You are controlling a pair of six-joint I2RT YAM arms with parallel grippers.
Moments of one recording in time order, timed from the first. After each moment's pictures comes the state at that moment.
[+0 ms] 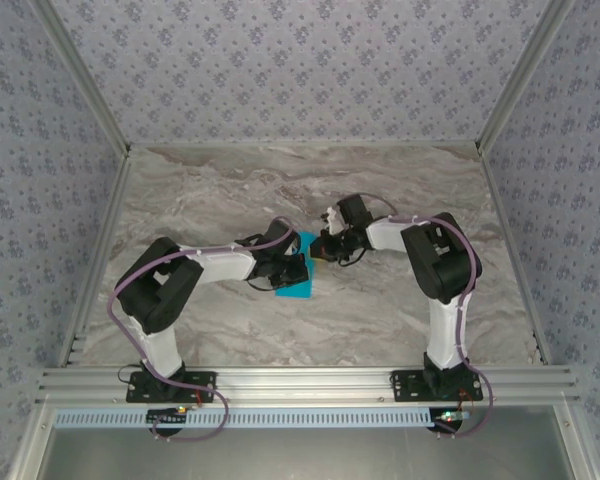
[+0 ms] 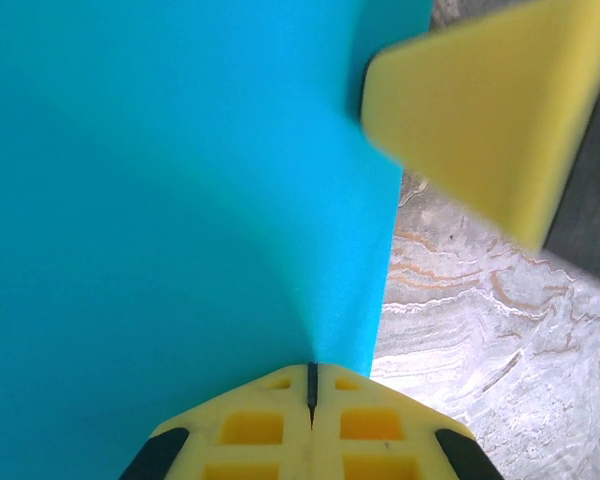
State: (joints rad) left arm -0.75 1.82 0.96 -0.17 0.29 -0.93; right arm 0.43 2.02 1.13 -0.14 -0.69 0.52
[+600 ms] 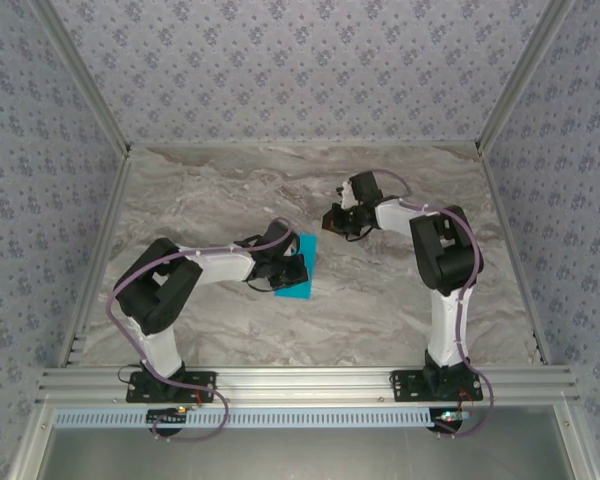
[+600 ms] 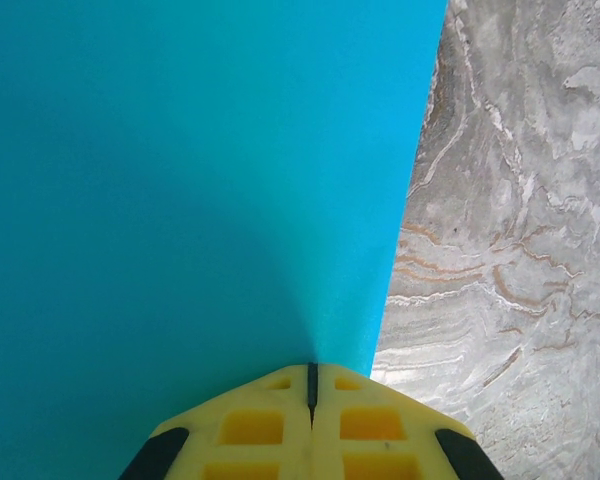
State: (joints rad) left arm -0.75 1.81 0.95 -0.16 0.30 -0.93; right arm 0.36 2.03 1.28 -0.21 -0.55 0.52
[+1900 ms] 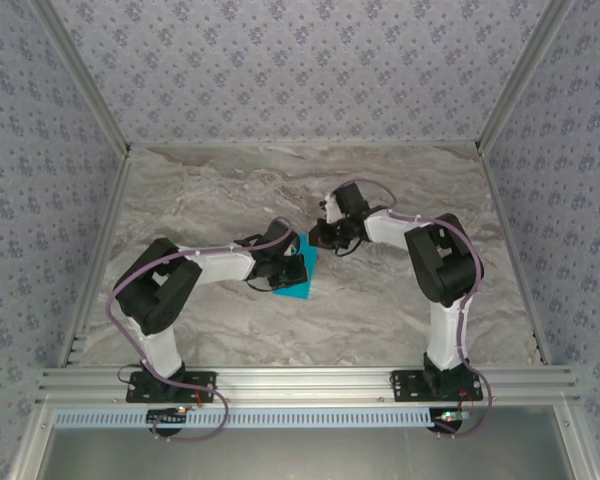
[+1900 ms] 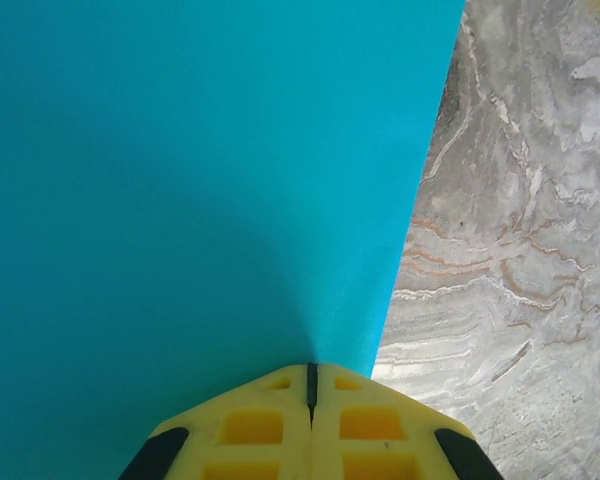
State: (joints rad) left arm -0.75 1.81 0.96 -0.19 0.29 -0.90; right arm 0.48 1.98 1.19 -0.21 -0.56 0.51
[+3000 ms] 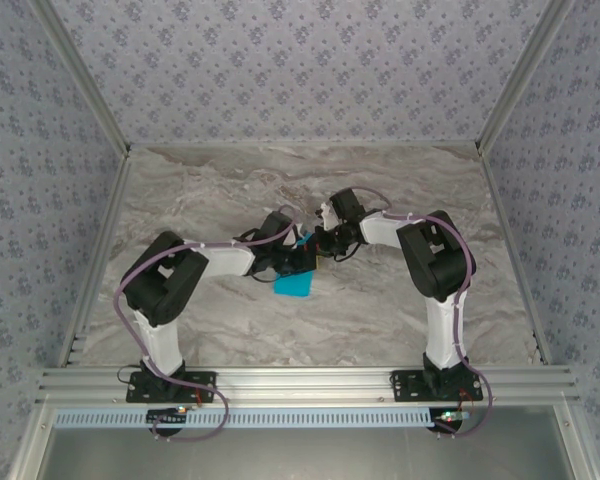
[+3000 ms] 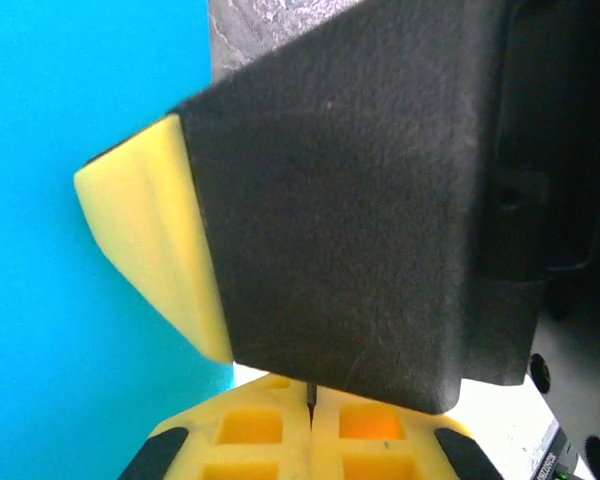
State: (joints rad) left arm -0.70 1.87 0.97 0.08 0.46 -0.80; right arm 0.47 2.04 1.21 -0.24 -0.62 0.48
